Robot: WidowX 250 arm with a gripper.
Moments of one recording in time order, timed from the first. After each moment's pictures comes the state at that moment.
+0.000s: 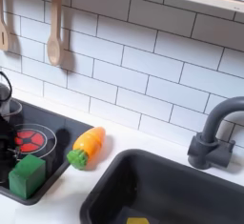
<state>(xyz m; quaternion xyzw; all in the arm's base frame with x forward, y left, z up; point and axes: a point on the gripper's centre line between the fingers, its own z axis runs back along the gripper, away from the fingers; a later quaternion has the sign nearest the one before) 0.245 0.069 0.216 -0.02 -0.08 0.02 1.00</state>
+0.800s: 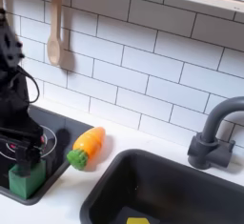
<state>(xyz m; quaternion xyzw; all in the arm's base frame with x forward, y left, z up) 0.274 0.054 0.202 -0.02 -0.07 -0.01 1.00</state>
